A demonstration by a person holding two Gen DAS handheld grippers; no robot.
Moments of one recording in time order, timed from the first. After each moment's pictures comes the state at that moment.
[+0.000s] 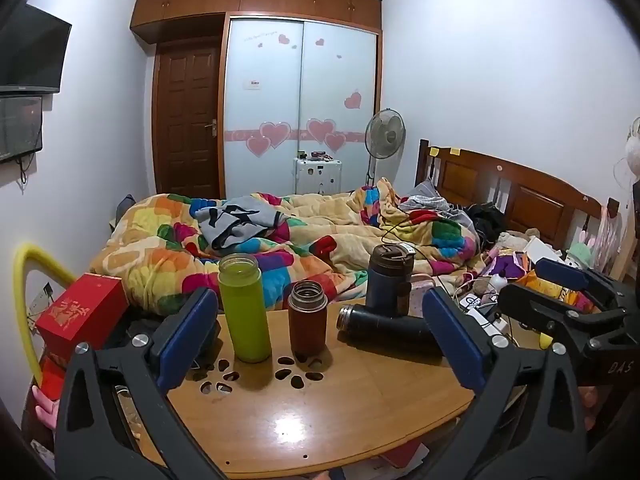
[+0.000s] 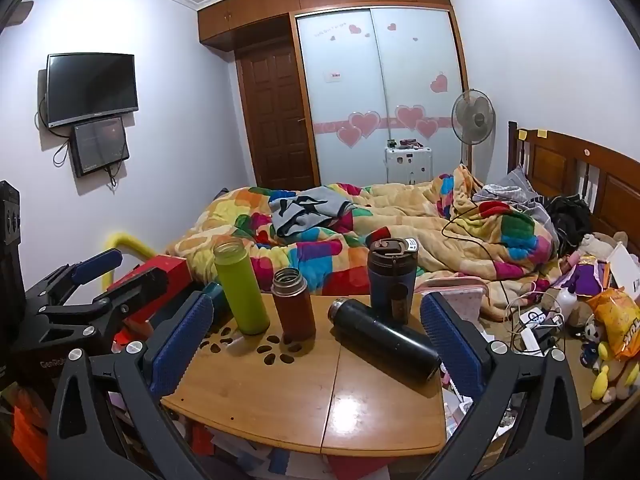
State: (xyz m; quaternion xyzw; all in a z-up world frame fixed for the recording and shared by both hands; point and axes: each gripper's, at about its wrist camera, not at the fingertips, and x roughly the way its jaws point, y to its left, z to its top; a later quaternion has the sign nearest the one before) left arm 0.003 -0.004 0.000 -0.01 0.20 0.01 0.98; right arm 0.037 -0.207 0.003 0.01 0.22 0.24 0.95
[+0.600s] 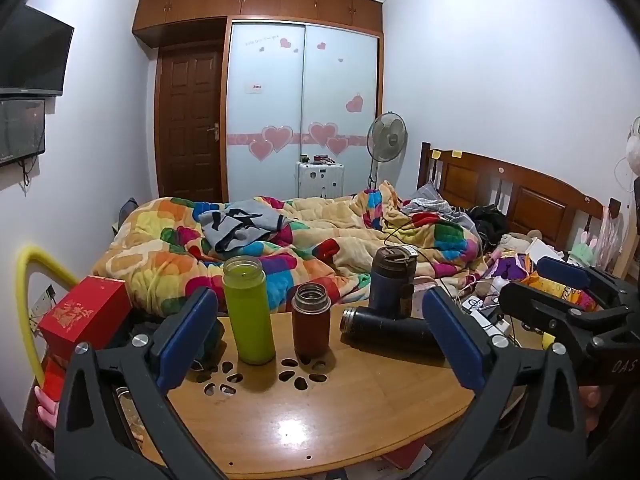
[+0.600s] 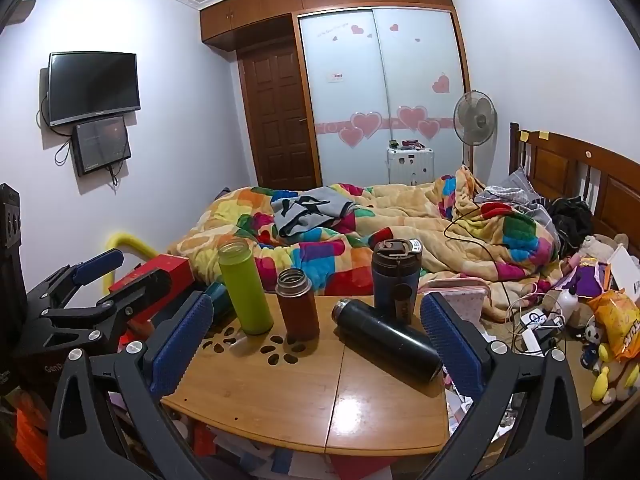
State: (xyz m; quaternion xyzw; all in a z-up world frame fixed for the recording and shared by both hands) left arm -0.008 0.000 0.000 -0.02 0.18 0.01 0.98; right arm 0.035 -0.207 0.001 0.01 0.22 0.24 0.95
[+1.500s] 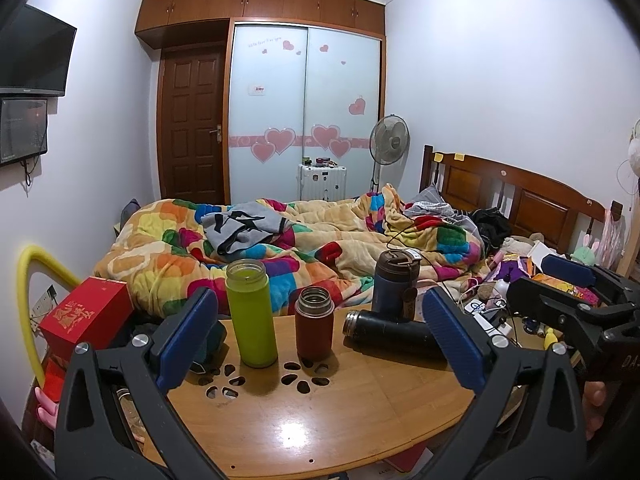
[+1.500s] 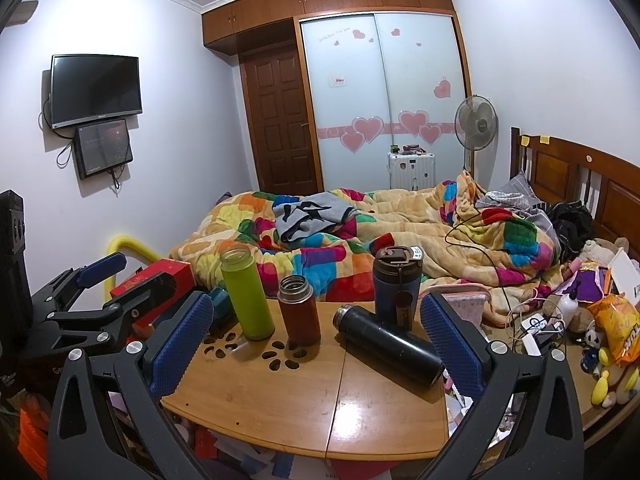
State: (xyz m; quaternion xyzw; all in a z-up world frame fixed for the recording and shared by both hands) left arm -0.004 -0.001 0.002 -0.02 0.18 0.01 0.98; right arm 0.033 -0.202 0.011 0.01 0.21 0.24 0.95
